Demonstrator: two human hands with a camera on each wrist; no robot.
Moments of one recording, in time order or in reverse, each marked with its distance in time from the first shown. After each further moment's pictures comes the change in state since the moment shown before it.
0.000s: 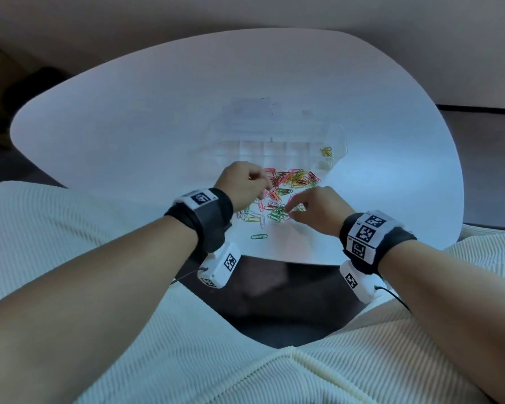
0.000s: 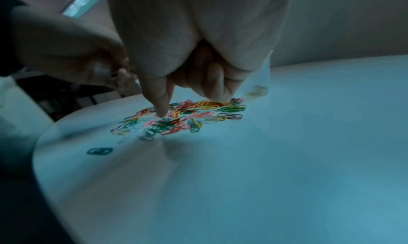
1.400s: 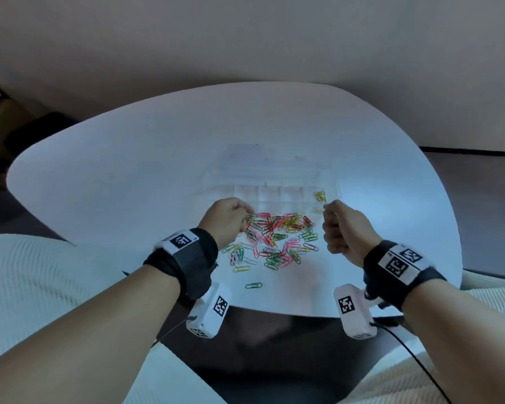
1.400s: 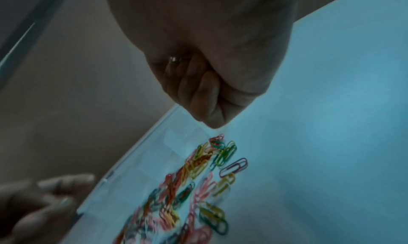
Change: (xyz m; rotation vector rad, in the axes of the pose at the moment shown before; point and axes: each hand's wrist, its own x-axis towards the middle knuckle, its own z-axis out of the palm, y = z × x) left_hand 0.014 0.001 -0.017 -0.286 0.023 -0.188; right_hand 0.008 0.017 -0.045 1.152 0.136 0.388
